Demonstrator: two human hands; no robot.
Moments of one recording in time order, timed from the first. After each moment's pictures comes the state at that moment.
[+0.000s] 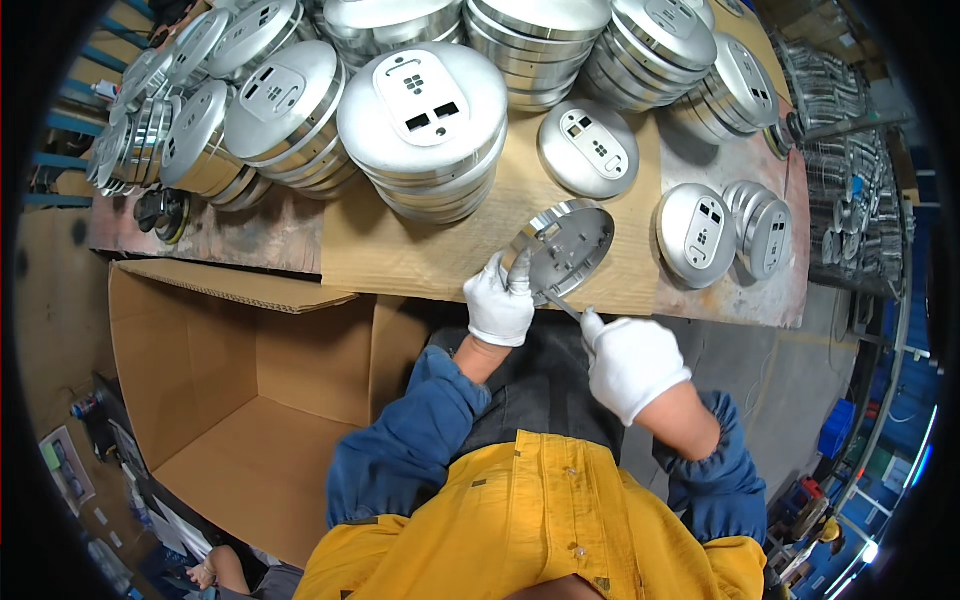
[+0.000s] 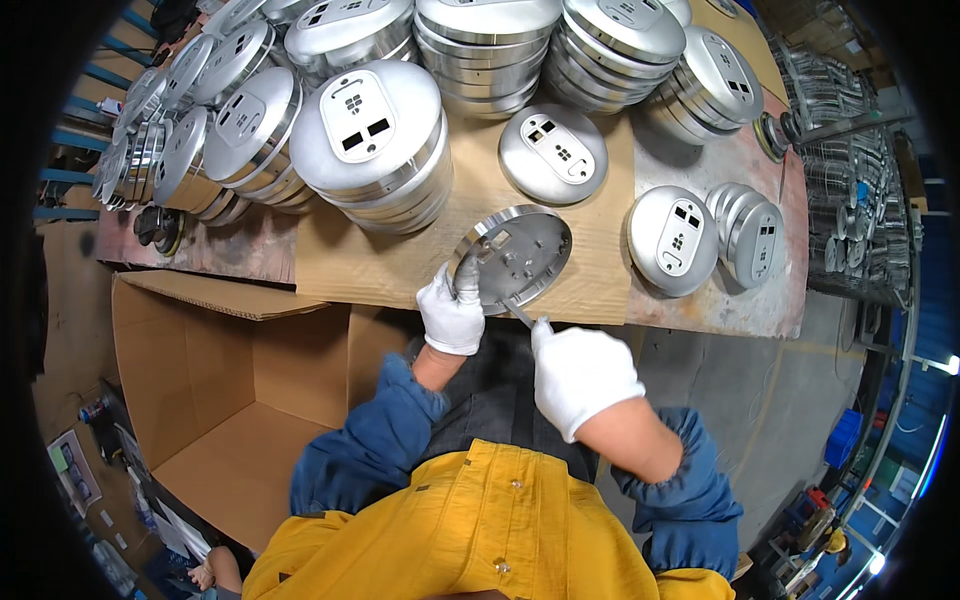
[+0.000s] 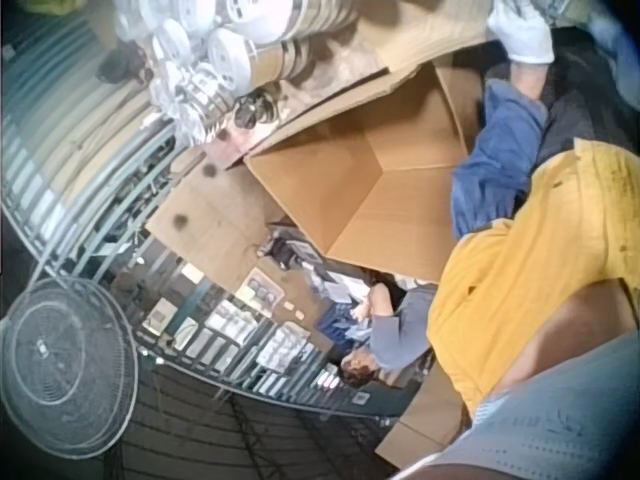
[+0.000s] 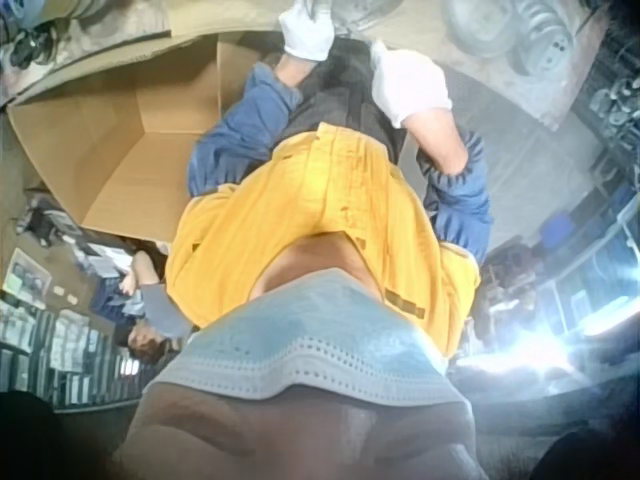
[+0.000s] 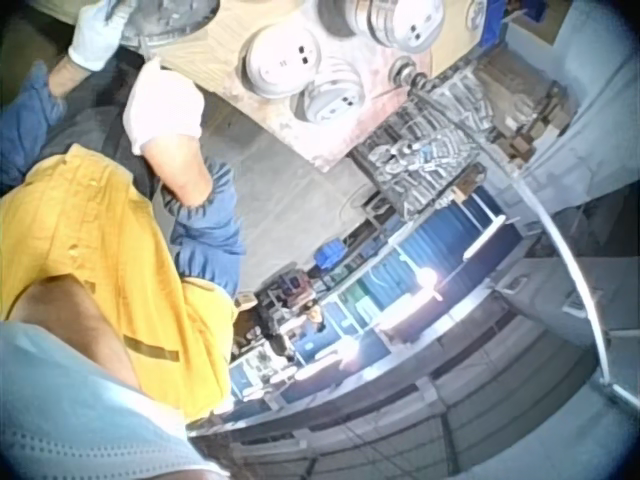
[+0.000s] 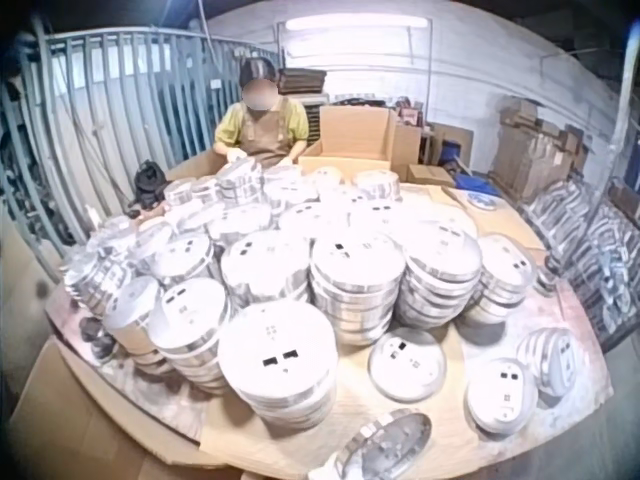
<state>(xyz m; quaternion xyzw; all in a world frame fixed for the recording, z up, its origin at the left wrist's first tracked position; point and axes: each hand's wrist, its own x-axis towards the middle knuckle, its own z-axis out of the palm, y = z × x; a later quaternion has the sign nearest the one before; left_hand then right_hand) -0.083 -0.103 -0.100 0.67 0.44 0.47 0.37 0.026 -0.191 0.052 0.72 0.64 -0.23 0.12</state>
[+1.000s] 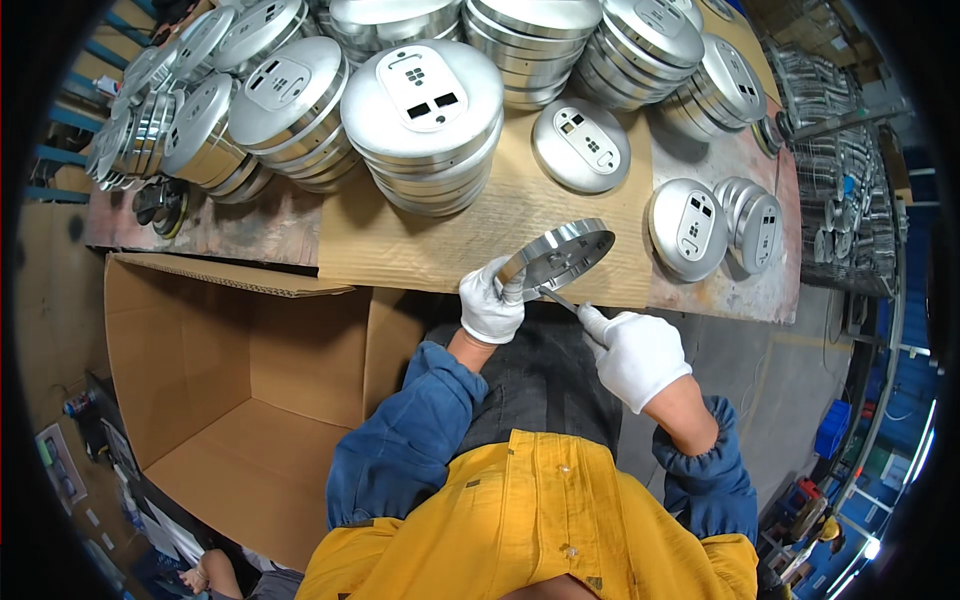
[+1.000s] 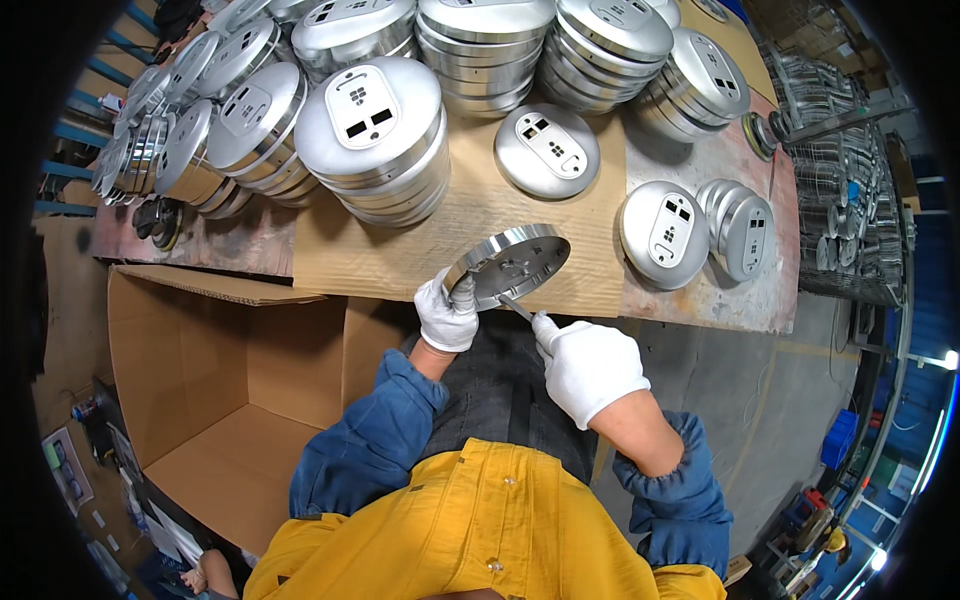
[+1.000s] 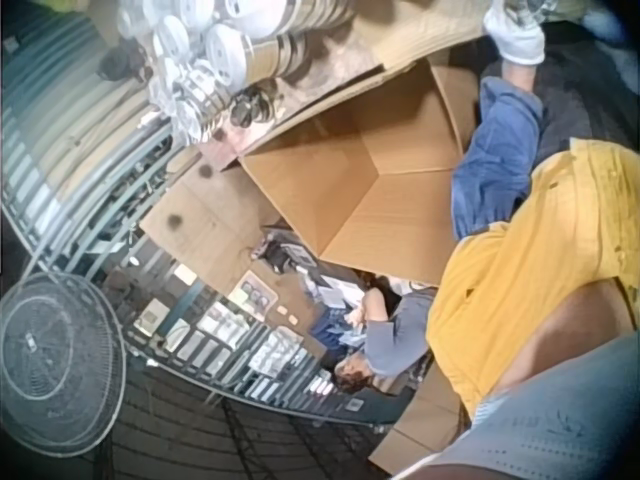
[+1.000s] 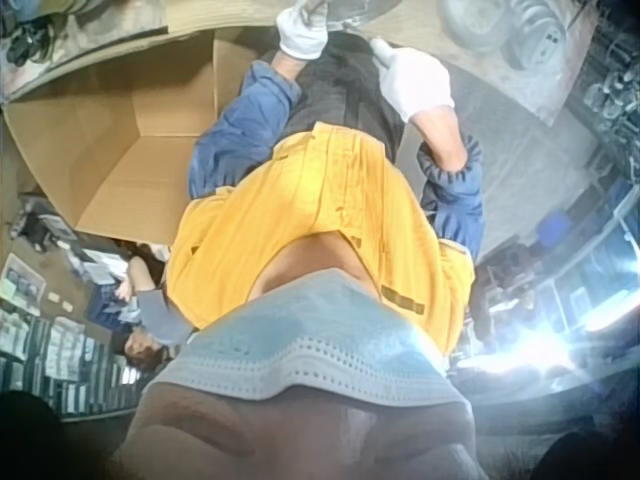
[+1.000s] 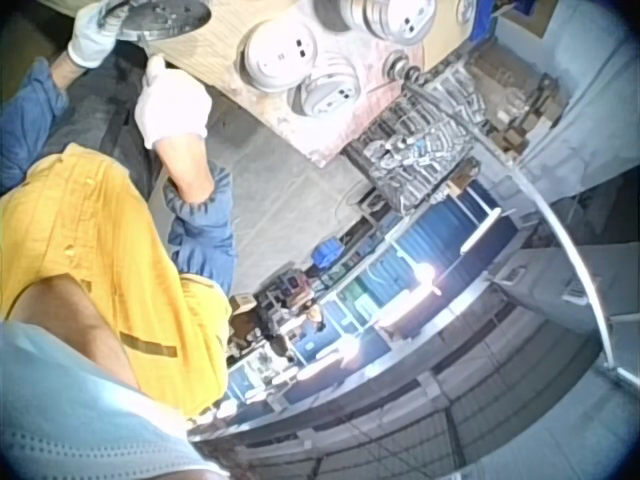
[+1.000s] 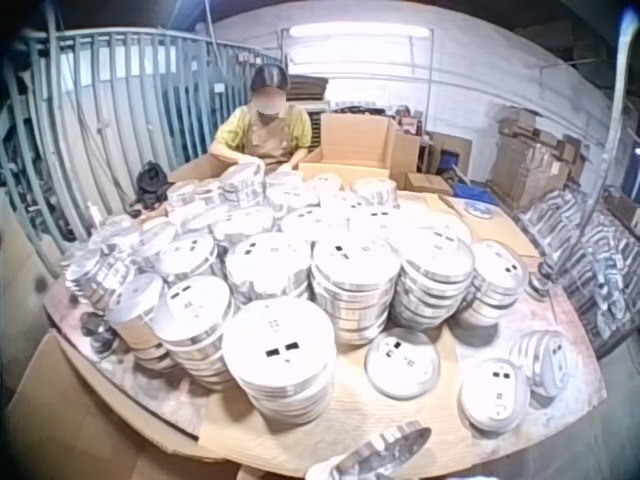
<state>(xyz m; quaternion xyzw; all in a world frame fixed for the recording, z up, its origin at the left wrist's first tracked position) -0.096 -0.106 -0.123 0.69 0.33 0.54 0.35 0.031 -0.207 0.047 0.75 0.62 -0.20 0.08</state>
